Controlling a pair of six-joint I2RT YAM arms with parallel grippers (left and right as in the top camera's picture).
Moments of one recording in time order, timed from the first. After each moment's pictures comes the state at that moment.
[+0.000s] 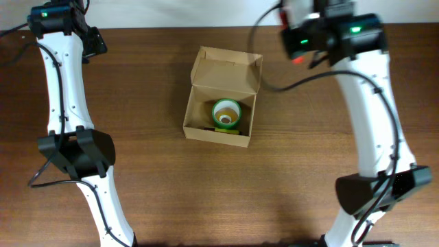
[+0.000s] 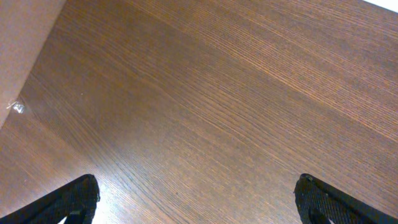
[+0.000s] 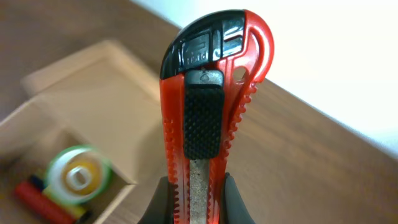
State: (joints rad) left arm 0.15 2.36 2.64 -1.42 -0.38 -0.27; right arm 0.23 1.94 2.24 -1.15 -0.04 -0.31
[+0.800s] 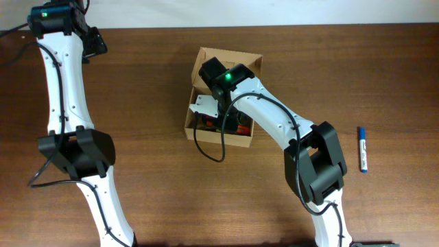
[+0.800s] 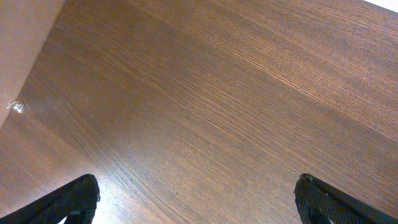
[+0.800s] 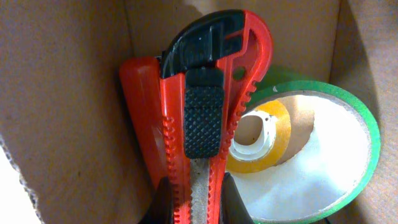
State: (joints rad) left arm 0.15 2.36 2.64 -1.42 -0.38 -0.27; right arm 0.59 2.21 1.89 -1.18 -0.04 -0.71
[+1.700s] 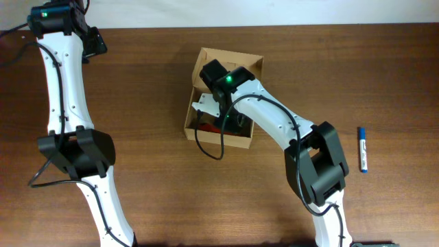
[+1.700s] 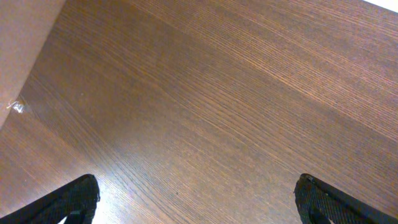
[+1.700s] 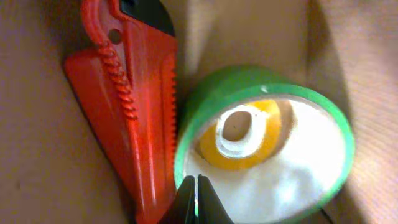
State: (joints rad) left arm 0.15 2.36 2.64 -1.42 -0.38 -0.27; right arm 0.59 2.19 1.85 -1.14 0.03 -0.62
